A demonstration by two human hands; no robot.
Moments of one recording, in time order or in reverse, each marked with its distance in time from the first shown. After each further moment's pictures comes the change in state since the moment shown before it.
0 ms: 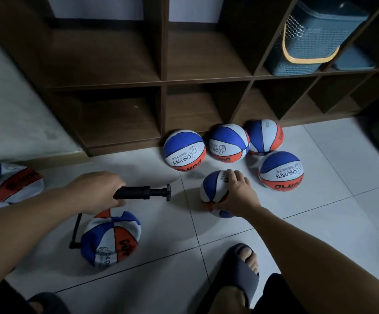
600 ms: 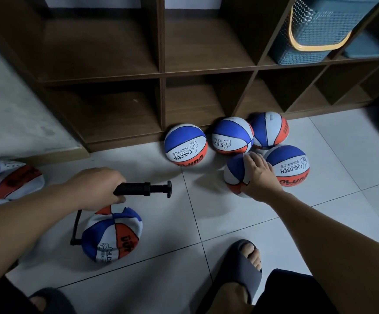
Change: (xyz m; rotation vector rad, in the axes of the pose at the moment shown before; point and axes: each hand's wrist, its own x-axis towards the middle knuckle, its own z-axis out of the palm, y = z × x) left_hand 0.009 -0.005 0.003 0.021 0.011 0.017; right_hand 0.034 0.054 -0.024 -0.103 0.149 -0.122
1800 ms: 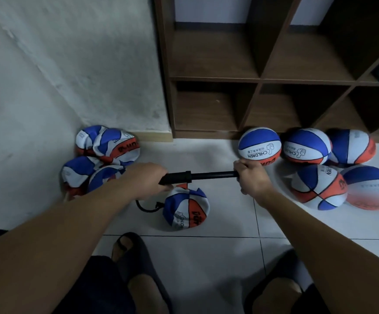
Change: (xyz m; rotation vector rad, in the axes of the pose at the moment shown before) left_hand -0.134 -0.073 0.050 -0.172 0.141 -0.169; right_hand -0.050 -0.279 -0.034 1.000 -0.276 0.217
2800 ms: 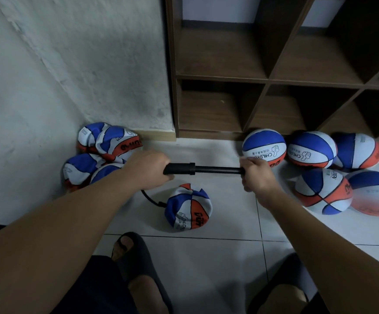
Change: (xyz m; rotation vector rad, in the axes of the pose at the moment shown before) left_hand 0.012 -0.006 -0.014 0.081 0.192 -0.024; right_hand -0.009 -0.022 0.008 0.158 0.032 0.069
